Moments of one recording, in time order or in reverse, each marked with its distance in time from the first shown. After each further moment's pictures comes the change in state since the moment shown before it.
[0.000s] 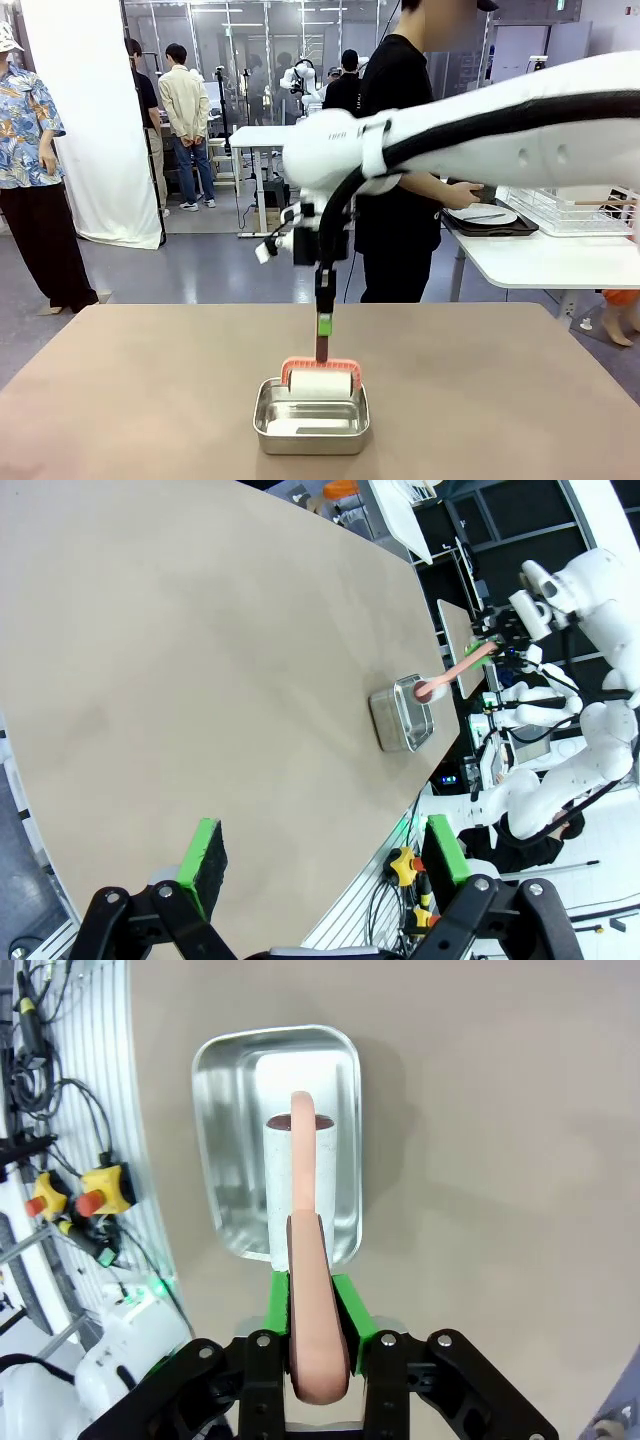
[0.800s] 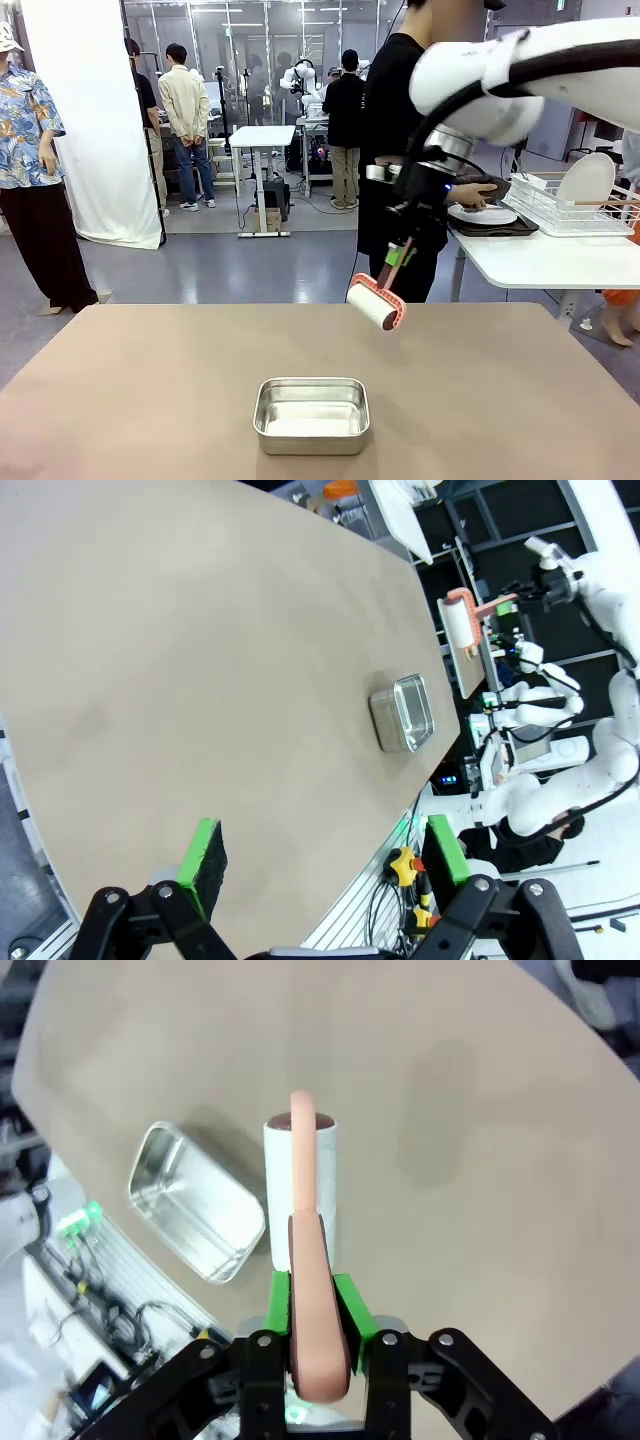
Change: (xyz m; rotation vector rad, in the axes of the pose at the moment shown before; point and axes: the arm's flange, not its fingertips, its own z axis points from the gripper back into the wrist) left arm 0.000 0.000 0.000 0.000 0.000 0.000; right arm -0.182 -0.062 0.068 0.003 -0.394 -0.884
